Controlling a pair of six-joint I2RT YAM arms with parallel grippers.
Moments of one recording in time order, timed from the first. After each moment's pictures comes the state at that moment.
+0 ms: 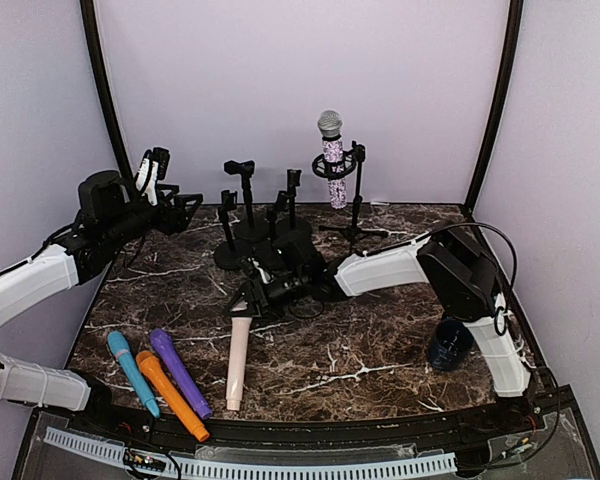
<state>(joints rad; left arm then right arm) -0.35 1.14 0.85 0.13 0.17 0.05 0.96 2.30 1.59 0.14 -0.82 0.78</state>
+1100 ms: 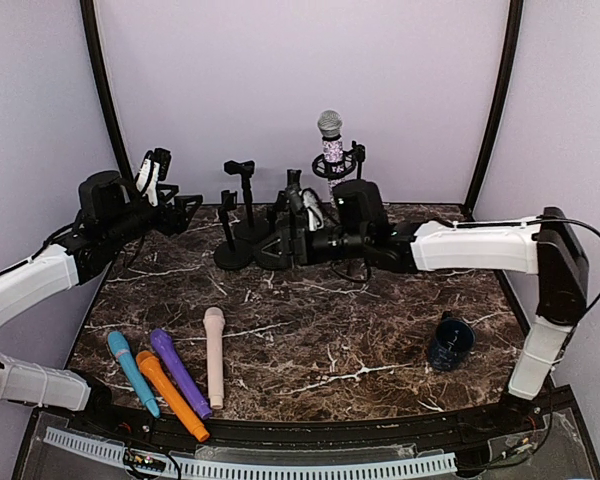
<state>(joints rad) -0.35 1.14 0.85 0.13 0.16 0.09 0.91 1.83 1.33 0.13 -0.44 0.54</state>
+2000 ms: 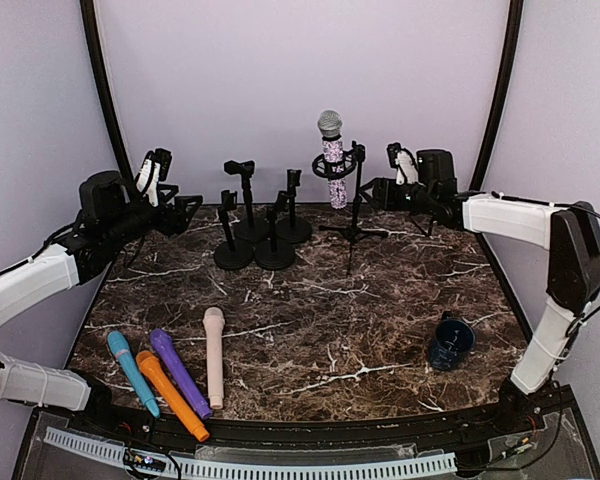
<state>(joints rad) -0.35 1.14 0.85 0.13 0.15 0.10 0.41 1.72 1.28 0.08 -0.22 0.25</state>
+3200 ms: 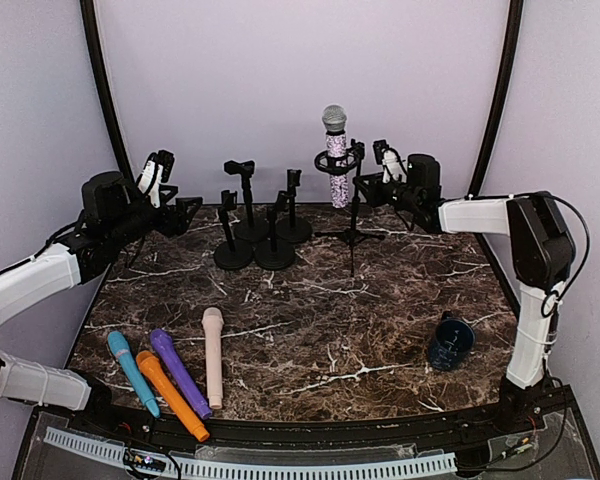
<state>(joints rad) -0.35 1.15 0.85 0.13 0.13 0.14 0.38 1.99 1.41 0.41 -0.36 0.12</state>
